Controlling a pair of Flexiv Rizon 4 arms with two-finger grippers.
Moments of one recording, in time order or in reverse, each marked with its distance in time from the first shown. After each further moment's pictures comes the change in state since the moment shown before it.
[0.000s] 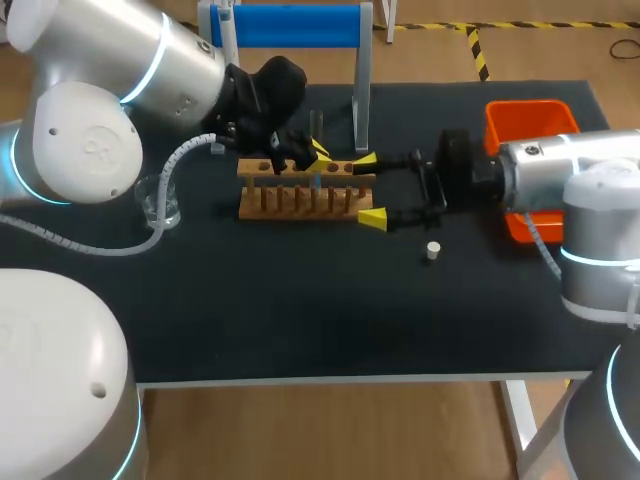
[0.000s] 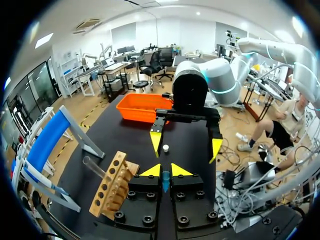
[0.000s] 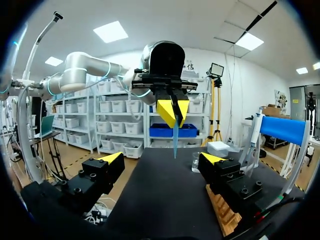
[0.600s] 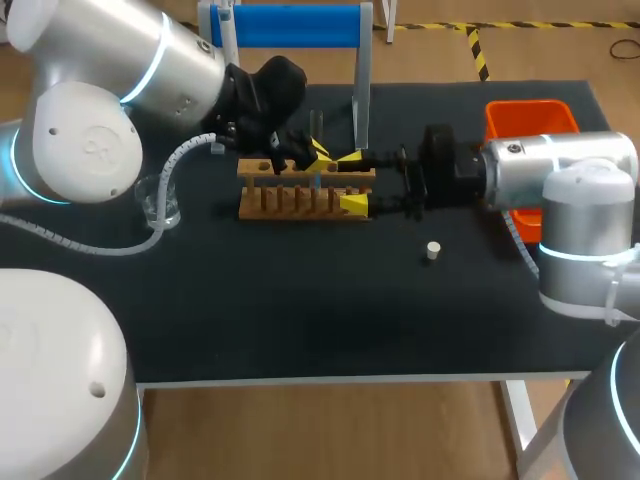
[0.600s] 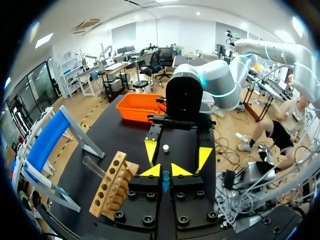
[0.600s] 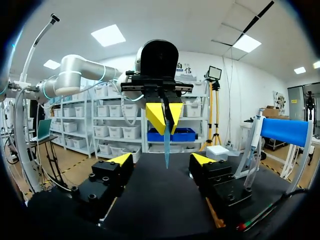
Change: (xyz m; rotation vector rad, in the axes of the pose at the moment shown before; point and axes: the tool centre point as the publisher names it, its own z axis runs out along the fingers) left arm 0.000 0.000 0.000 0.000 0.001 0.000; right arm -0.014 0.005 0.020 -0.041 -0.012 0.011
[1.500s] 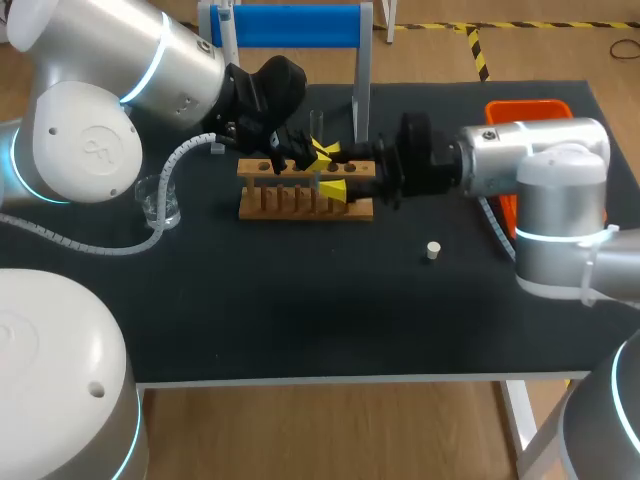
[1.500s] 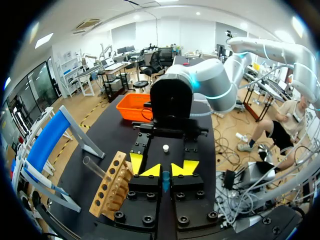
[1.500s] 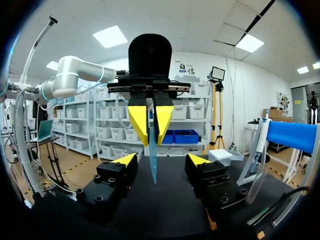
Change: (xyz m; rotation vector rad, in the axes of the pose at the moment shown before) left arm 0.000 0.000 0.000 0.000 0.000 0.000; right arm -0.015 0.007 0.028 -0.013 0.038 -0.003
